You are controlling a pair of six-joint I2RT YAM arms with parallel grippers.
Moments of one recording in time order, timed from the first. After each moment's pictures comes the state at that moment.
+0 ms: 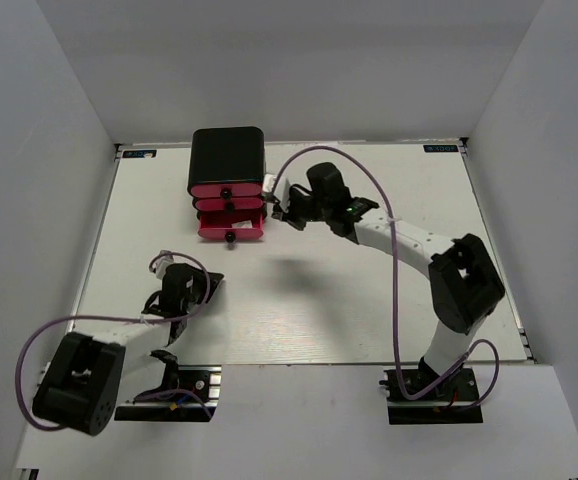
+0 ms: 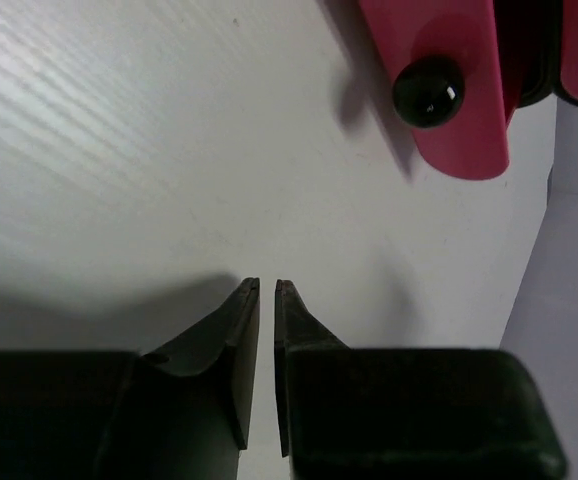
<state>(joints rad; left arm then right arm) -0.28 1.08 0.12 0.39 -0.07 -1.18 0.71 1.77 1.33 -0.04 -0.49 -0.60</state>
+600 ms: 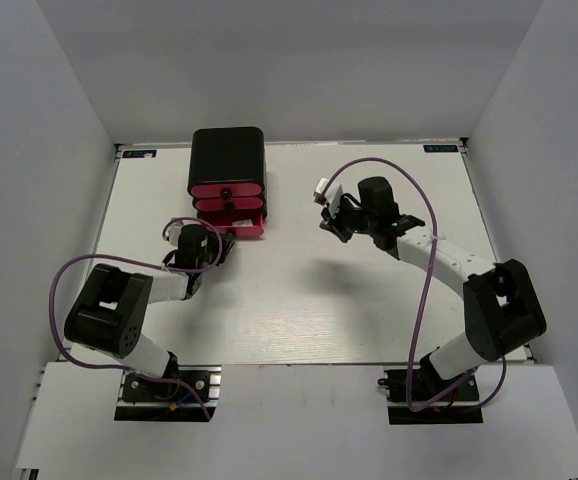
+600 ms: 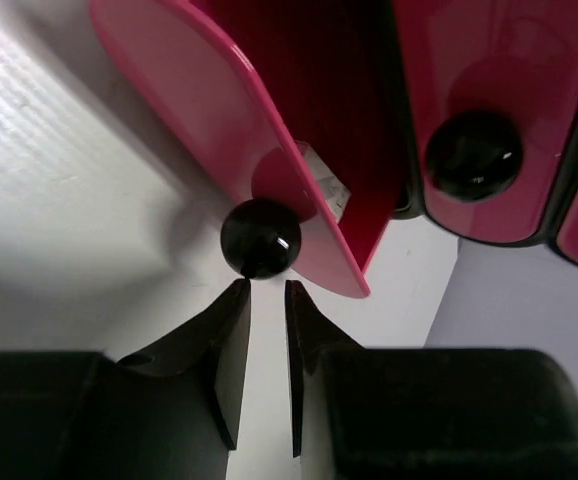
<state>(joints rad) -0.28 1.53 0.45 0.54 -0.08 -1.33 0.50 1.52 0.98 -0.03 -0.47 -0.50</state>
